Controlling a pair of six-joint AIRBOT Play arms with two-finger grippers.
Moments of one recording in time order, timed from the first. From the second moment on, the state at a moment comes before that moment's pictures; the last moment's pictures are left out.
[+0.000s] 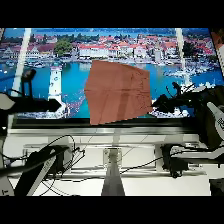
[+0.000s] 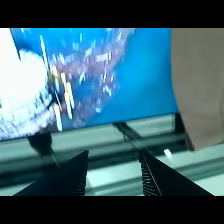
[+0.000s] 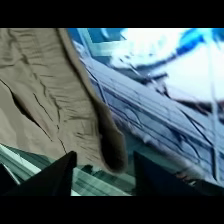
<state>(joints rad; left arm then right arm) 0.16 -0.75 0.63 1.19 -1.27 -1.27 -0.33 -1.46 0.71 -0.85 1.24 1.15</state>
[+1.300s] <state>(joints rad) -0.04 -1.29 0.41 0.63 -1.09 -0.88 -0.18 -1.47 0.72 -0.78 1.23 1.08</state>
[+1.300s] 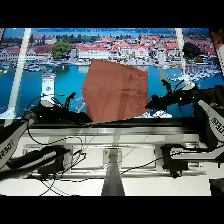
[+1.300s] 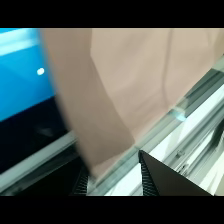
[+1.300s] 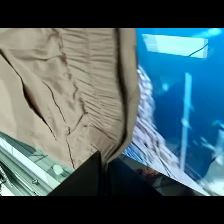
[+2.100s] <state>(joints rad) -0.03 -1.20 0.74 0.62 -1.07 -0.78 -0.01 -1.22 0.94 -0.74 1.25 1.04</state>
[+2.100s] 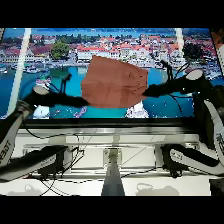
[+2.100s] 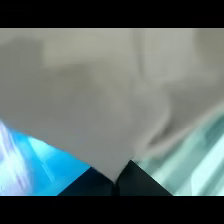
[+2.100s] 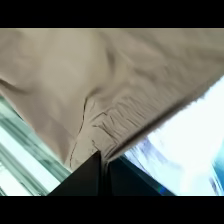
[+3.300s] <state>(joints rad) -0.02 -0.72 0.98 0.89 -0.87 -1.04 0.38 -0.78 0.89 -0.73 0.77 1.62</state>
